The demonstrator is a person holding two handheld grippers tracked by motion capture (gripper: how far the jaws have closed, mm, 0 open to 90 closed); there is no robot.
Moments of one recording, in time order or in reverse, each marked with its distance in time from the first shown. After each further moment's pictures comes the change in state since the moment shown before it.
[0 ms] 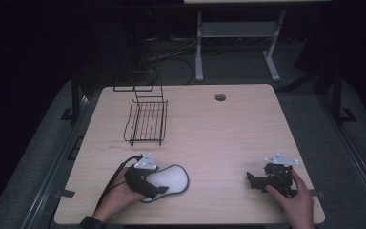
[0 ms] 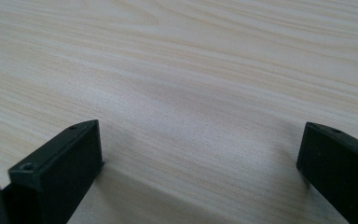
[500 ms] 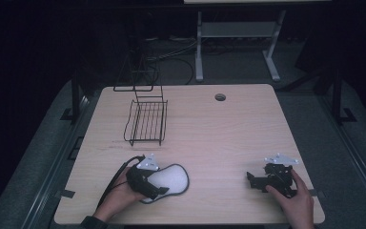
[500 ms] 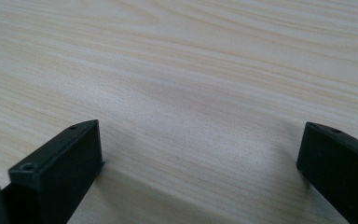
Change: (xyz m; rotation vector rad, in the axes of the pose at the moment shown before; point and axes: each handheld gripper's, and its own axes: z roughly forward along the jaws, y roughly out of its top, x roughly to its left) left arm 0.000 0.001 0.005 0.033 -0.005 0.024; right arm 0.000 0.000 0.000 0.000 0.000 0.000
